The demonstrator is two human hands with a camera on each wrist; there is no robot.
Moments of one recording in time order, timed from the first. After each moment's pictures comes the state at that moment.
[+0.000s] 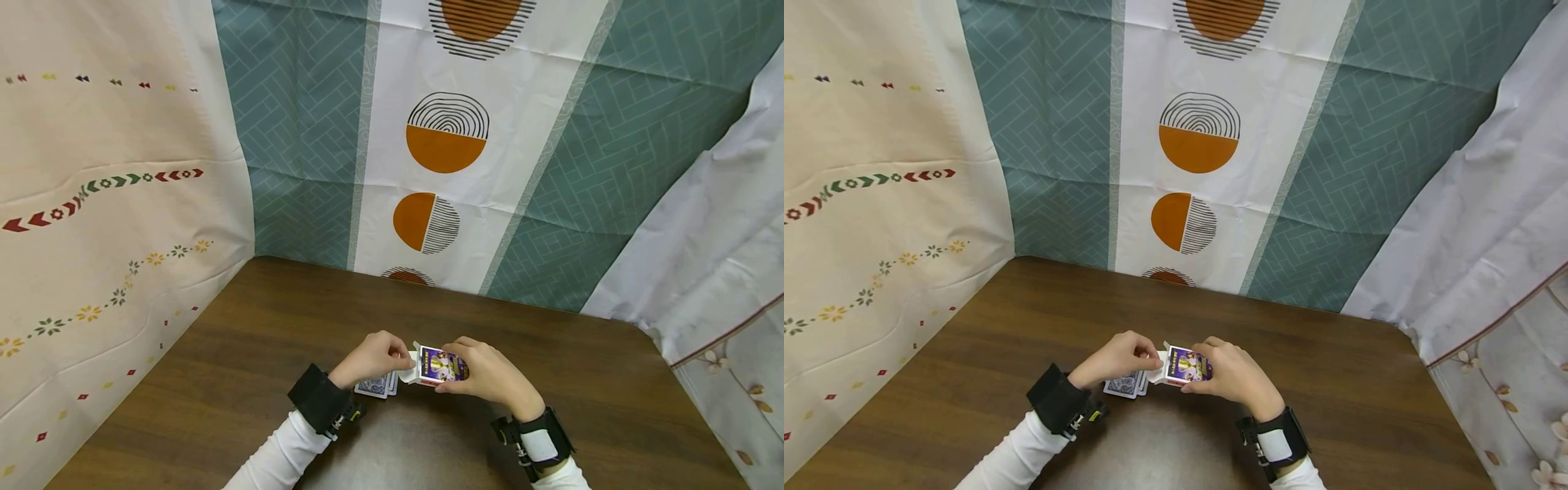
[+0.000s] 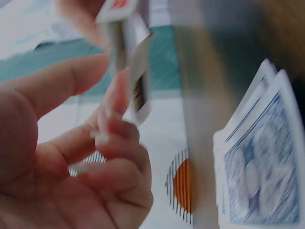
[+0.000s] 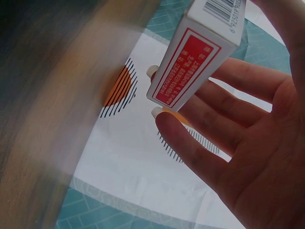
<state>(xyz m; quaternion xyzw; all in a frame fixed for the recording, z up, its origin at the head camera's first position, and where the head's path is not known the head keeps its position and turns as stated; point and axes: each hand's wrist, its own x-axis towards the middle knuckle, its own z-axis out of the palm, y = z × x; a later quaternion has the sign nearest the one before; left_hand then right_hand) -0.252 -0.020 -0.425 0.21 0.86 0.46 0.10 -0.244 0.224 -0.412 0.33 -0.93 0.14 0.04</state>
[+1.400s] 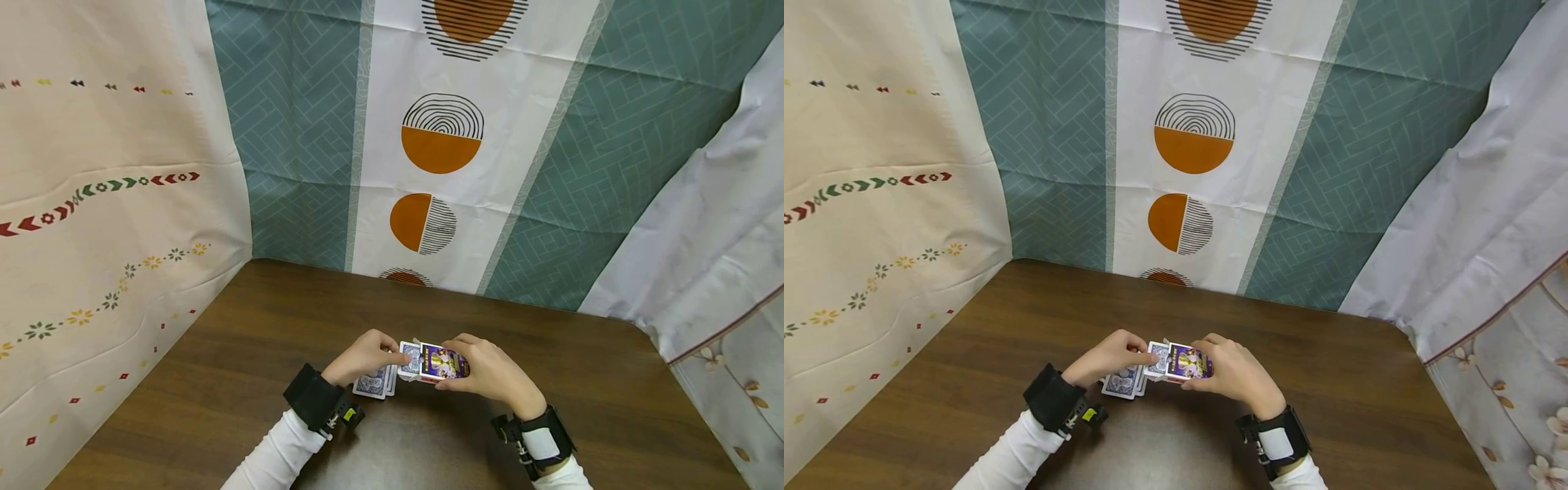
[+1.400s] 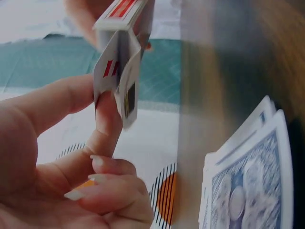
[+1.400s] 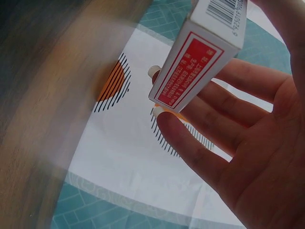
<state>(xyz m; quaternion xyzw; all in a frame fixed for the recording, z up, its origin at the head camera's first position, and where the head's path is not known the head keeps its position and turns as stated) -0.255 -0.025 -0.428 0.15 0.82 0.54 0.16 -0.241 0.227 -0.404 0.32 -0.93 0.14 0.04</state>
